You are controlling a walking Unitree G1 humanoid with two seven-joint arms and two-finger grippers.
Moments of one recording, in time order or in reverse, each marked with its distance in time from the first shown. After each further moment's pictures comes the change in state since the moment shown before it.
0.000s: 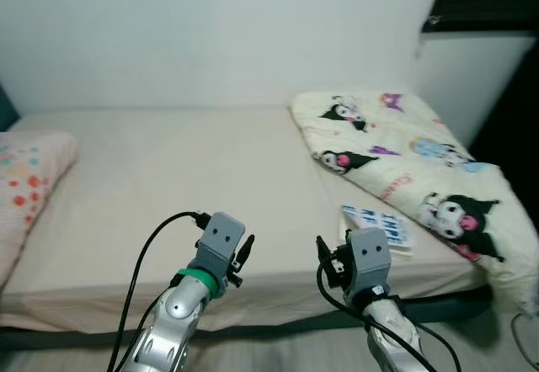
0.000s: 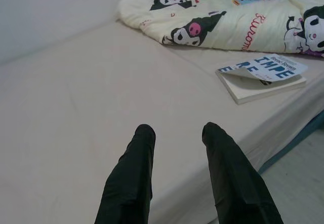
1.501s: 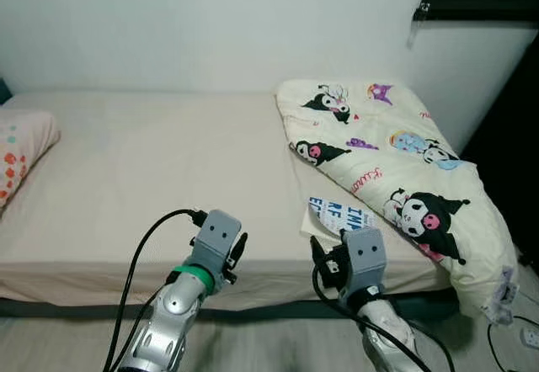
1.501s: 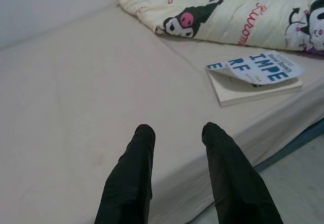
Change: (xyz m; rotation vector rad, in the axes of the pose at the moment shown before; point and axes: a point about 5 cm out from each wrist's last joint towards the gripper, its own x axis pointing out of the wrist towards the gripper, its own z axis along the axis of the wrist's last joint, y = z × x) left arm 0.002 0.008 -0.004 0.023 0.032 0.045; right arm 0.000 0.007 0.002 0.020 -0.008 0.014
